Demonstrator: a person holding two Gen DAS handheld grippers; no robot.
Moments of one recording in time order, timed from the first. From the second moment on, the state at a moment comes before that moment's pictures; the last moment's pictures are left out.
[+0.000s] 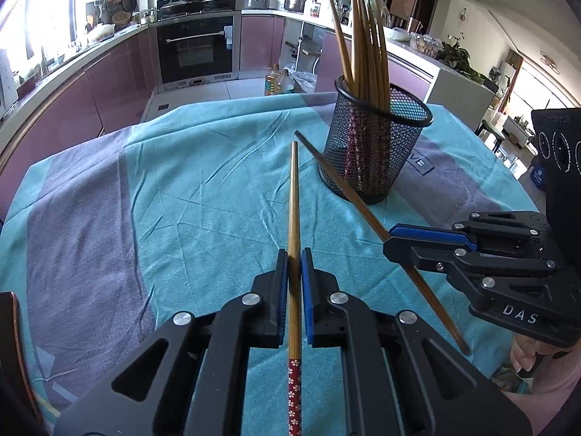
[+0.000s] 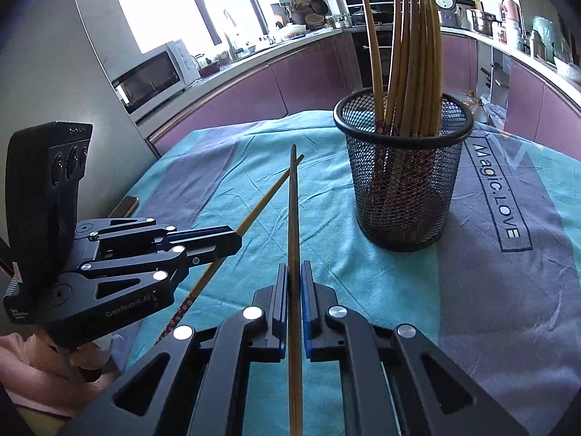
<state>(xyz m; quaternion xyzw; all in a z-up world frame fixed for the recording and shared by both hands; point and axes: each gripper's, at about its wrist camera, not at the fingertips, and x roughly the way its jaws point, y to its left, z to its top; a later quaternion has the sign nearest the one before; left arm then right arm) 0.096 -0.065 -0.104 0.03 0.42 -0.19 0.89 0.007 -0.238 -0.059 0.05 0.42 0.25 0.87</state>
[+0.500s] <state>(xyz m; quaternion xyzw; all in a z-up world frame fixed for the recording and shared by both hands) 0.081 -0.055 -0.074 0.02 0.39 -0.21 0.90 0.000 -0.253 -0.035 0.07 0.39 0.26 0.88</state>
